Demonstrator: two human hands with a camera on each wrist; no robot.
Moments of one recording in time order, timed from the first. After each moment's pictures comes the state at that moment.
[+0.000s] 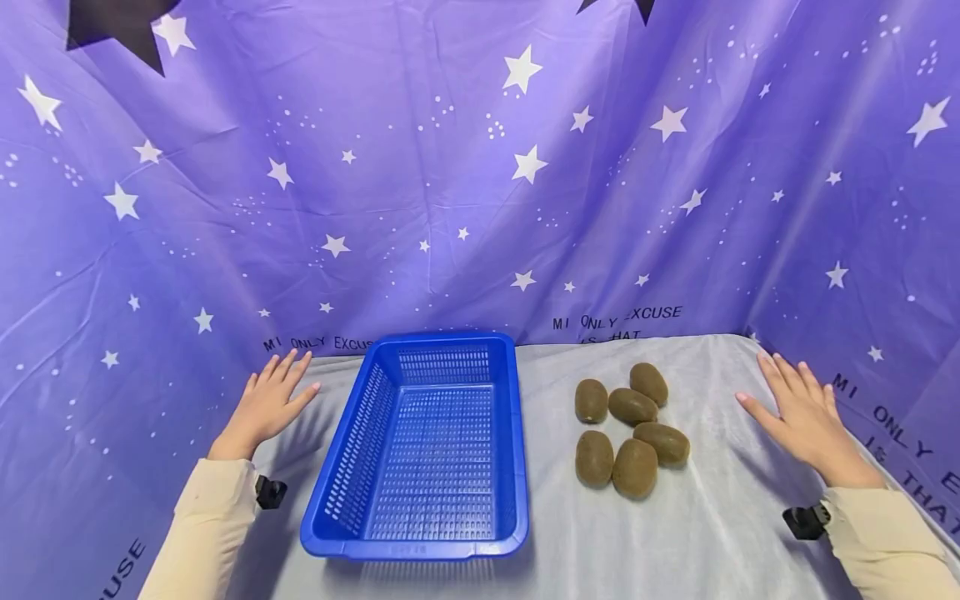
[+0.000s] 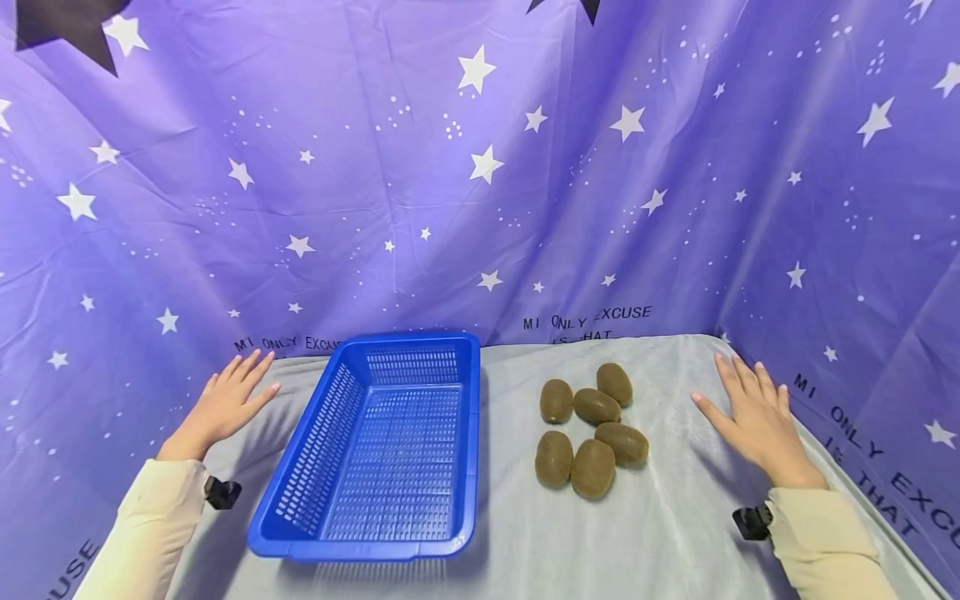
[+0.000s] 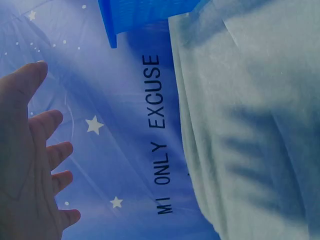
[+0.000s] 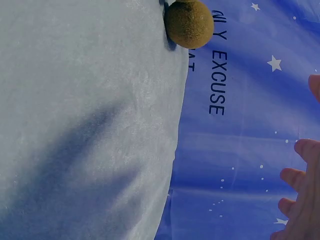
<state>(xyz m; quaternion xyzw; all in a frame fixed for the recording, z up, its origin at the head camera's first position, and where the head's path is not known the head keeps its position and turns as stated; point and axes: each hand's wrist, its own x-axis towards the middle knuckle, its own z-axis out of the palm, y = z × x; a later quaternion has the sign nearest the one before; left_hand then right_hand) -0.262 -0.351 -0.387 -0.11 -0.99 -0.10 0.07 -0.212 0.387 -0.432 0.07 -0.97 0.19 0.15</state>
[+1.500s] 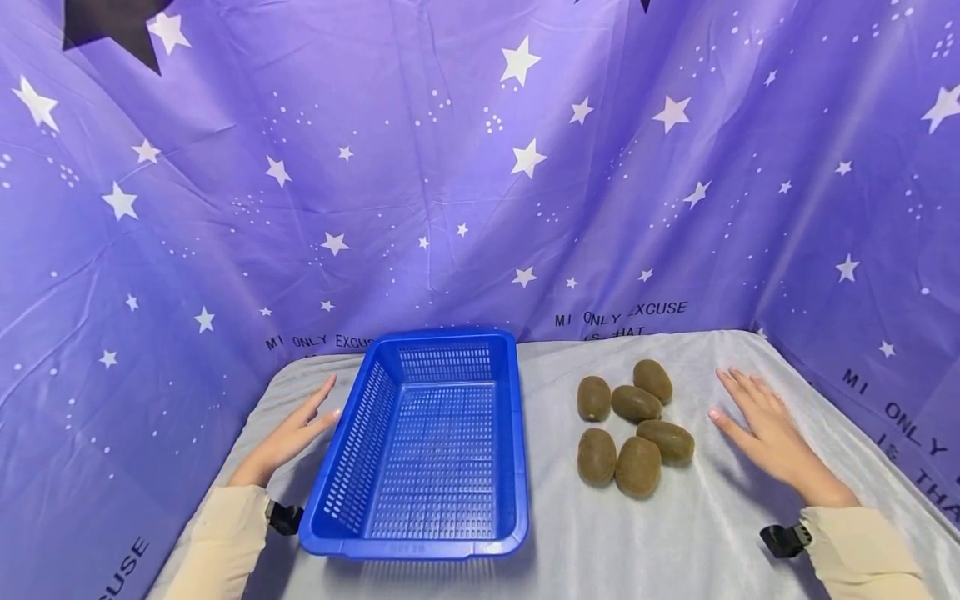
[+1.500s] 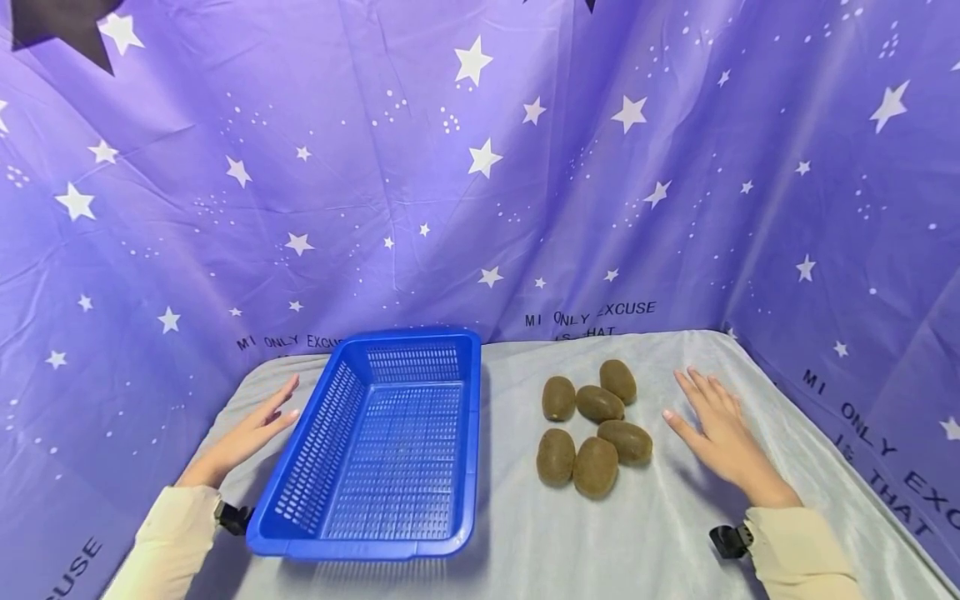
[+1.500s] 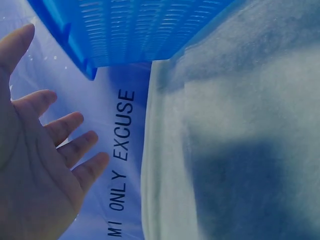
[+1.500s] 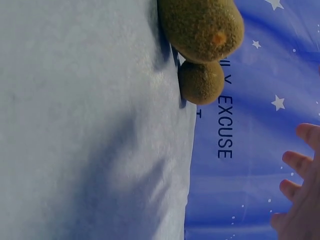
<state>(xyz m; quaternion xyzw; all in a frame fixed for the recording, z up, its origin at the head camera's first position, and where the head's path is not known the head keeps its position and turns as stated) -0.247 -0.334 -0.432 -0.14 -0.90 -0.41 -0.05 -0.209 0.349 -0.458 0.18 -0.92 0.28 0.20</state>
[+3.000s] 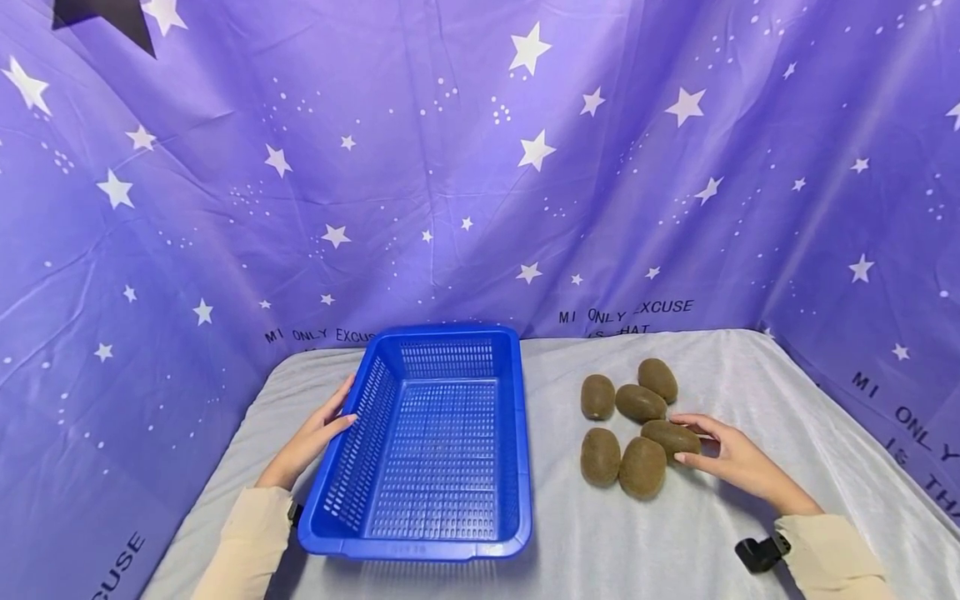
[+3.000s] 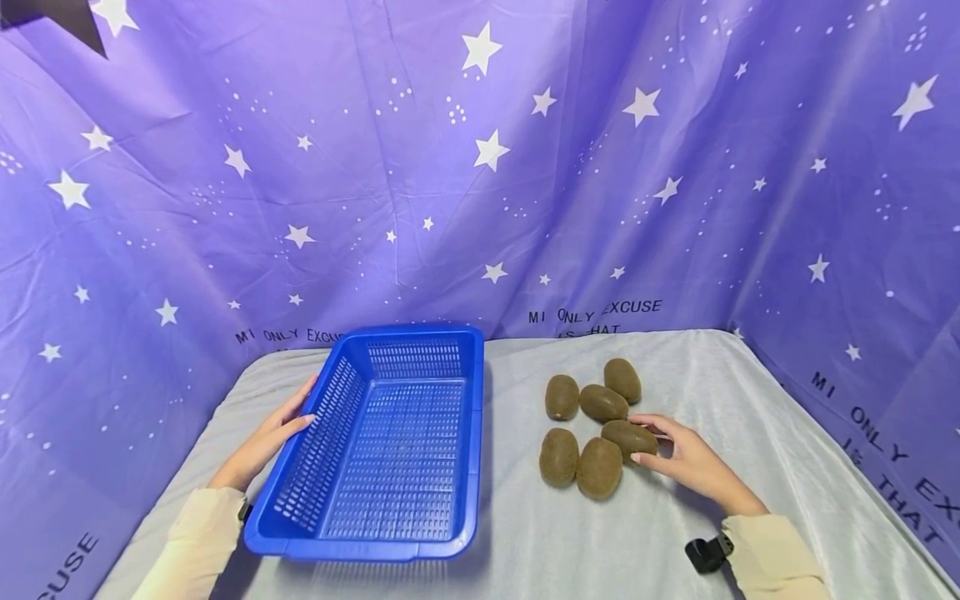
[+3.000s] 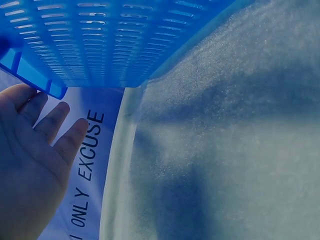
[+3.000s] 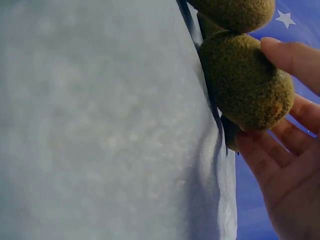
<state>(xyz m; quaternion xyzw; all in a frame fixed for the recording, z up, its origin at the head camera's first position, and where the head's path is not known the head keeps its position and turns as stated) -0.249 -0.314 -0.460 -0.16 -0.81 -0.56 -0.09 -0.213 0.317 -0.489 0.27 -0.85 0.44 0.09</state>
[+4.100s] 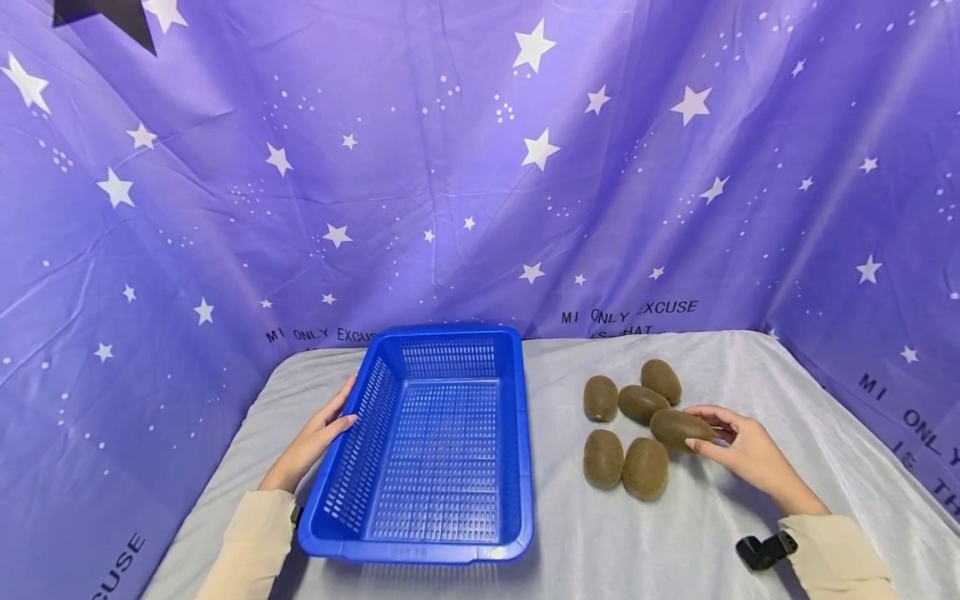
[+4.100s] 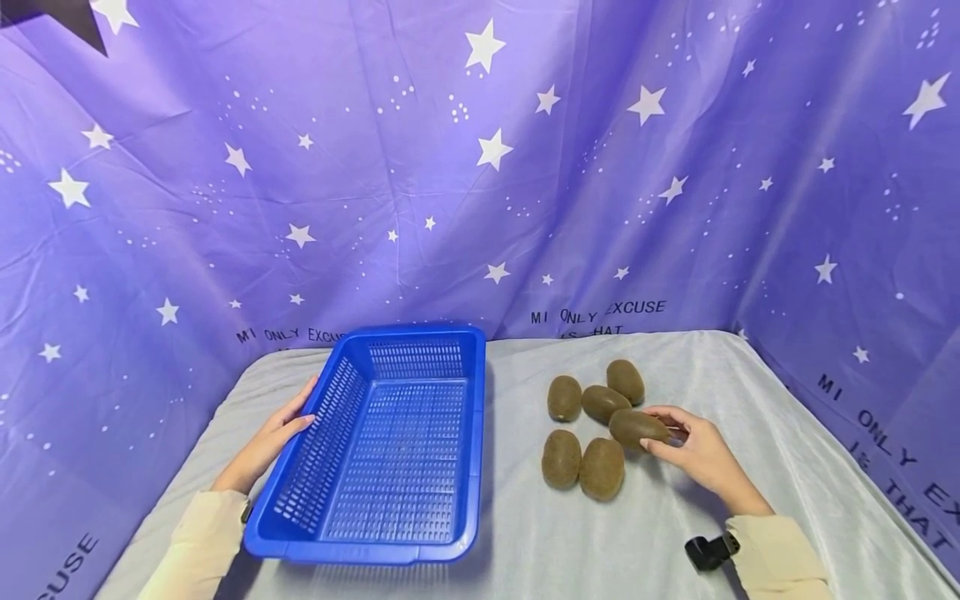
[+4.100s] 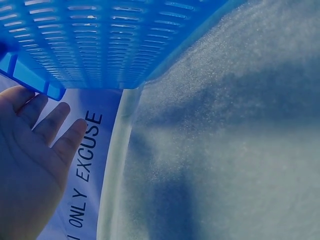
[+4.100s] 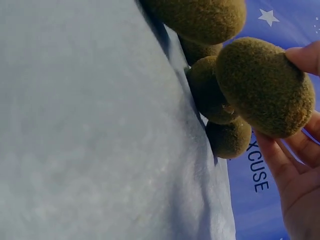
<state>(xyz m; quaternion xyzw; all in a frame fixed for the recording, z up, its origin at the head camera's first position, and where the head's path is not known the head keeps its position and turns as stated) -0.250 -0.312 -0.464 -0.17 -0.80 -0.58 -0.08 -0.218 0.320 -0.480 0.18 -0.87 0.45 0.13</state>
